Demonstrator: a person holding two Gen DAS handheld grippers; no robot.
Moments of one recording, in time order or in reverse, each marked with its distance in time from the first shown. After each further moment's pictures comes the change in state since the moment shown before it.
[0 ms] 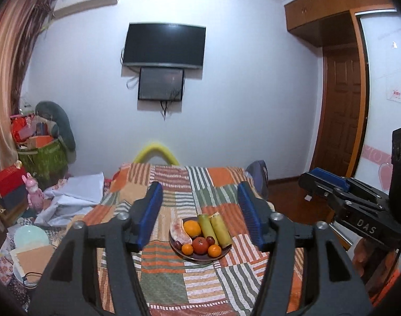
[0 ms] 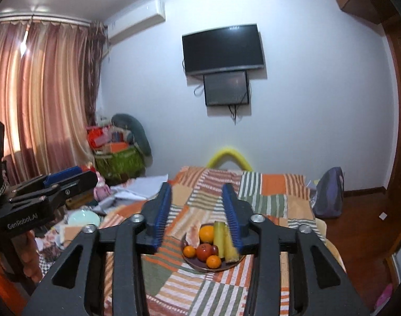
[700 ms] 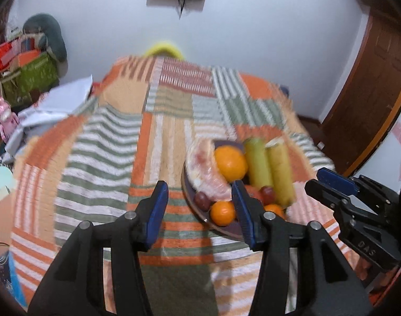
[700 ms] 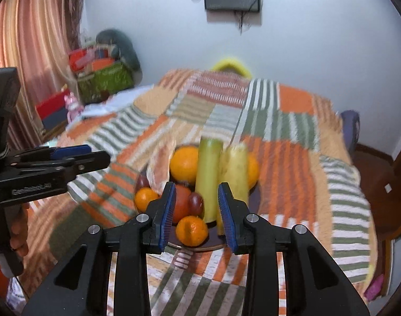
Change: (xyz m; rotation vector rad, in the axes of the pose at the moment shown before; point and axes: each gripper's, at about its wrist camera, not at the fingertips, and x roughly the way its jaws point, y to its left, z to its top) left arm 0.238 0.080 -0.115 -0.140 0.491 0.001; right arm 0.198 -0.042 -0.107 -0.039 0.458 0.002
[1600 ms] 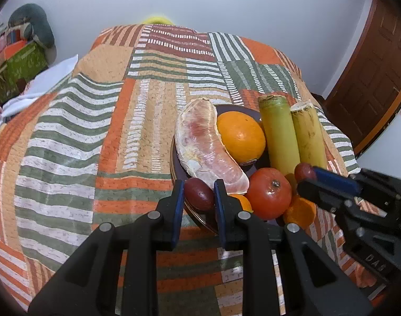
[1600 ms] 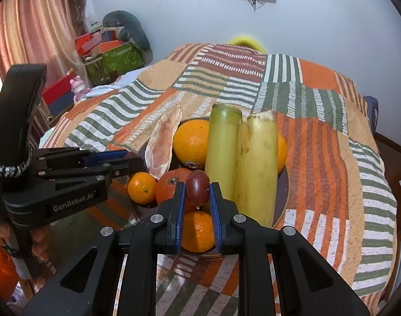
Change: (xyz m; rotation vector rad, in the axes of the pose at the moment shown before) left arm 0.104 0.003 -0.019 0.022 0.167 0.000; right arm 0.067 -0.004 -0.016 -0.007 0.142 0.093
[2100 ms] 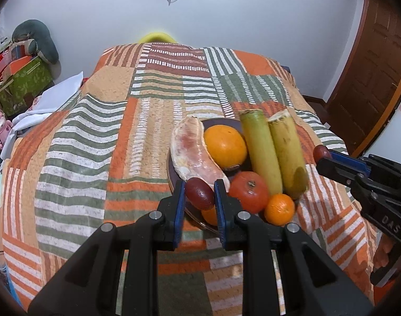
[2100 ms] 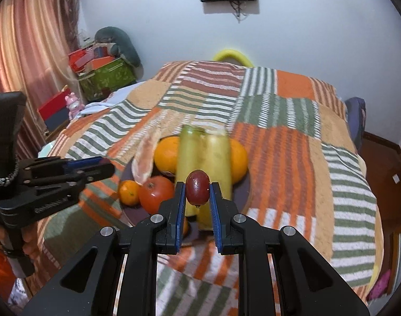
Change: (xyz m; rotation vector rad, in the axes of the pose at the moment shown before) left arm -0.035 -0.020 -0.001 0.048 -0.065 0.049; right arm -0.042 -0.021 0.001 0.031 -0.074 -0.031
